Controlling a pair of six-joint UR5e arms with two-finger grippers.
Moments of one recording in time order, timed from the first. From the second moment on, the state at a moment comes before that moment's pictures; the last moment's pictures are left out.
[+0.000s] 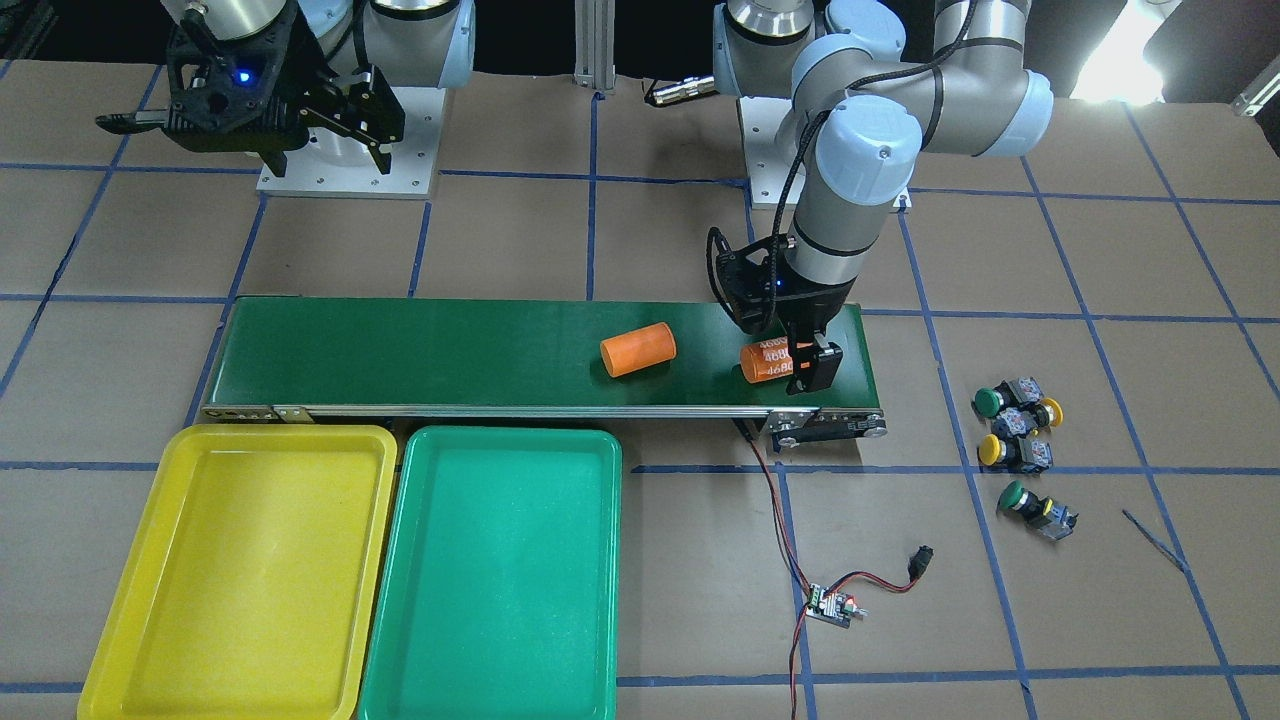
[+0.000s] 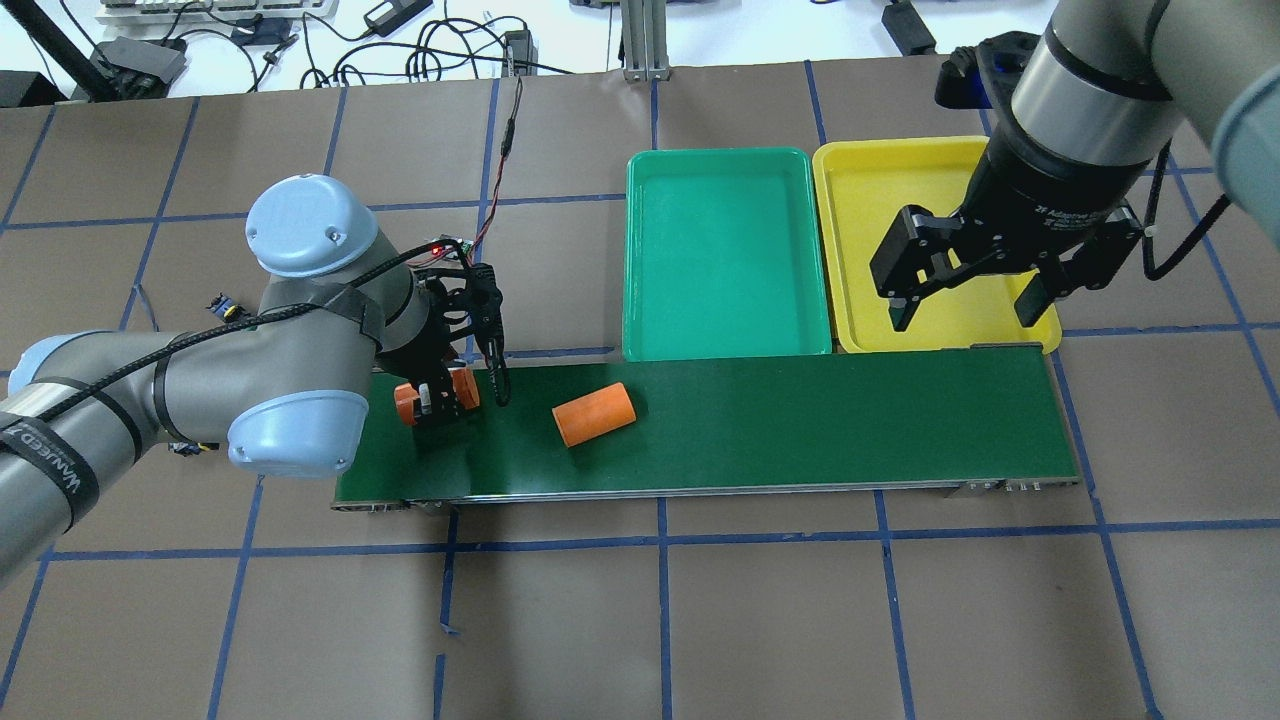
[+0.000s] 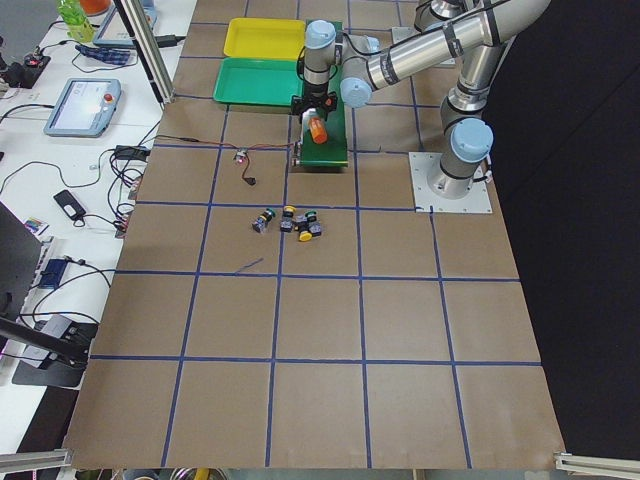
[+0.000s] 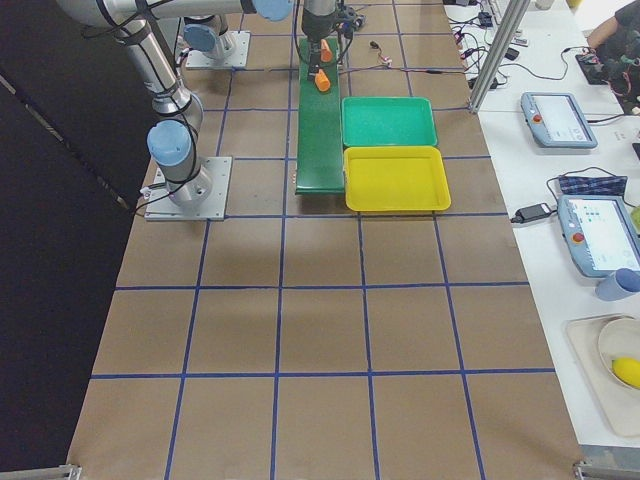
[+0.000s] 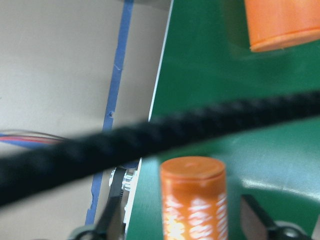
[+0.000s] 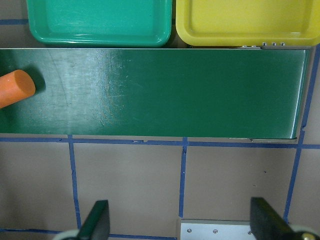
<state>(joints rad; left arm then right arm) -1.61 -1.63 -2.08 -0.95 1.55 1.23 1.59 -1.69 1.63 -1.38 -1.52 -0.01</state>
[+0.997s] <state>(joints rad) -1.12 -2.07 -1.54 -1.11 1.46 1.16 1.60 -1.69 1.63 -1.38 -1.52 -0.02</state>
